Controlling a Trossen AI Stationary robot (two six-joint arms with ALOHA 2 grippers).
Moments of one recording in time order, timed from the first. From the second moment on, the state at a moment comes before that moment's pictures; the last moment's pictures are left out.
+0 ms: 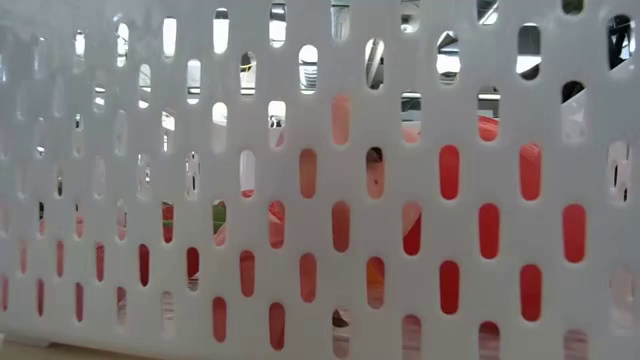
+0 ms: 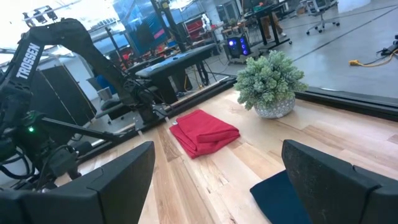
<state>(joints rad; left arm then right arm) -0.80 1.90 1.21 -0.81 0.10 -1.53 0.01 0.08 0.01 0.04 0.29 0.35</state>
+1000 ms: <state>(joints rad) -0.77 1.90 1.27 -0.89 0.21 -1.49 0.01 0.08 0.01 0.04 0.29 0.35</state>
